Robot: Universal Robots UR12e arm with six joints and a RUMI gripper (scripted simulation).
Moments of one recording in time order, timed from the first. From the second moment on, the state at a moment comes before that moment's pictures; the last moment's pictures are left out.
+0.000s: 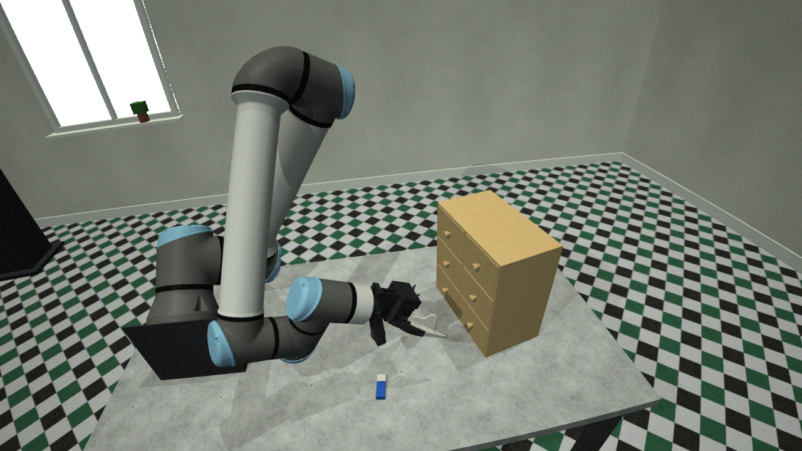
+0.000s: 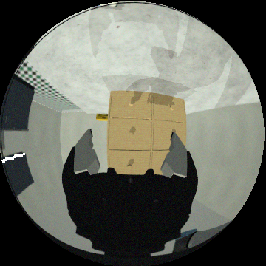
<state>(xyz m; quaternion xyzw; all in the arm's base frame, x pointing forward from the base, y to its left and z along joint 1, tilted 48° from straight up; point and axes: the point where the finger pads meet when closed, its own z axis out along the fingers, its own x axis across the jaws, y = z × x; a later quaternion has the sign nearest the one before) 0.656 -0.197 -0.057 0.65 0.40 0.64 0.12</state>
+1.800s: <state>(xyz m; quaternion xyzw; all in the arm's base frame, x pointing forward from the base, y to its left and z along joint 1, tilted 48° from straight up) 0.664 -0.192 -0.062 0.65 0.34 0.66 0.18</state>
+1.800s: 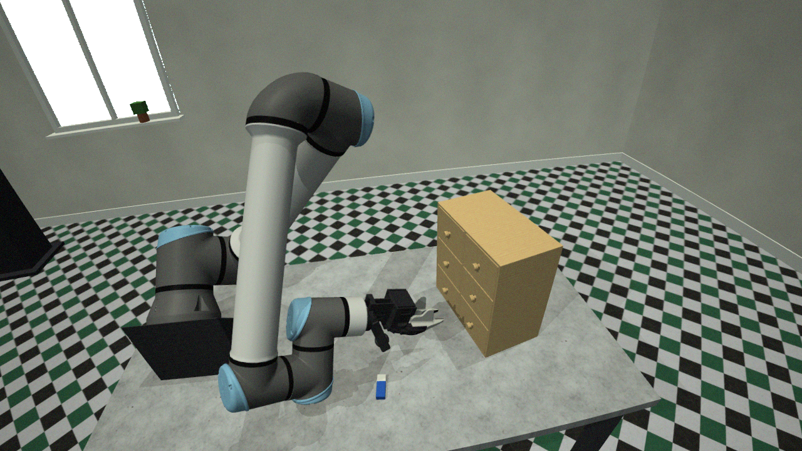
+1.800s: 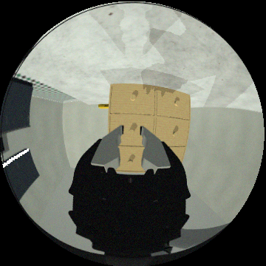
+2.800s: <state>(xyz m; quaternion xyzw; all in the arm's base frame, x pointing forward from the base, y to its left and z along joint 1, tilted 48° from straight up) 0.668 -0.188 -0.064 0.65 0.34 0.66 0.18</state>
